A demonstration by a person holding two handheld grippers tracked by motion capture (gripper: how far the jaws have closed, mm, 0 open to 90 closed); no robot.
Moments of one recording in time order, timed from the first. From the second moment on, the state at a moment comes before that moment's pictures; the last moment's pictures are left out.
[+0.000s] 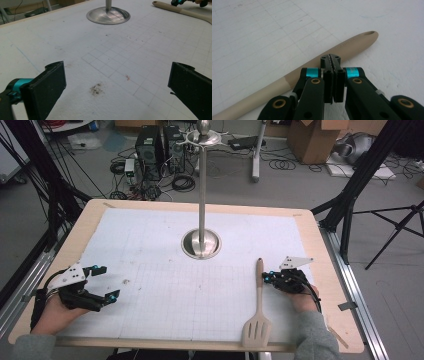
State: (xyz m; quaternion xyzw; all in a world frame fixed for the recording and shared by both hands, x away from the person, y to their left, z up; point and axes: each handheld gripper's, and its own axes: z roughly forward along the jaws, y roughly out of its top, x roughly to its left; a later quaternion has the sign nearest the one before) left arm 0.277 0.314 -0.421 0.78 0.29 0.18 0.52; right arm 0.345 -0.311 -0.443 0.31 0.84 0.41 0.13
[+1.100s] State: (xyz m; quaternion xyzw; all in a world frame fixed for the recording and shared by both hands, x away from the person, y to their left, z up) left arm 0.287 0.304 -0.421 0.79 0.27 0.18 0.53; right arm 0.302 -0.253 -0.427 0.19 0.90 0.39 0.06
